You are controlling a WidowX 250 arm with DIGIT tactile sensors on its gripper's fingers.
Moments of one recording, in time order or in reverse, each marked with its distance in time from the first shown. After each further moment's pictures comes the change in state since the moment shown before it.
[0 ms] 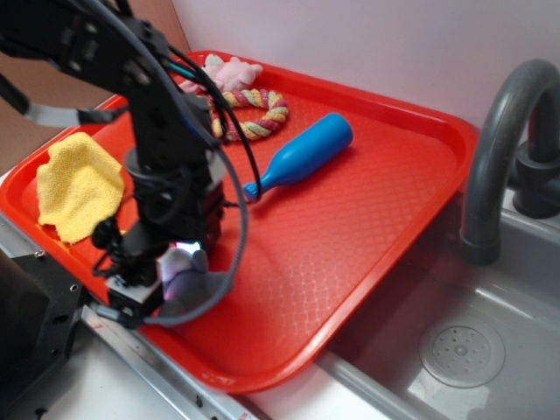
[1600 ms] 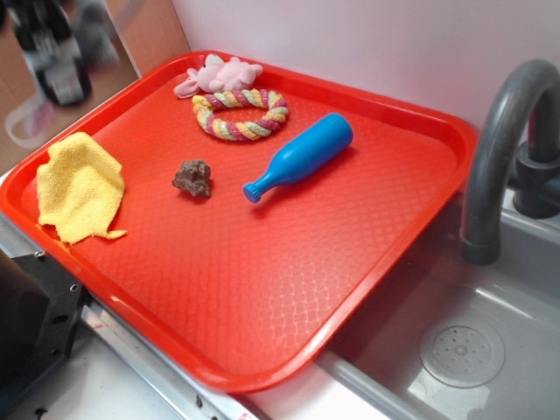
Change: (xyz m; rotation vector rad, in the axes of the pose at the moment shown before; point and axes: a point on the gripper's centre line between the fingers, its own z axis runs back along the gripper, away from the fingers) arm -0.092 0.005 0.173 0.058 -0.302 1.069
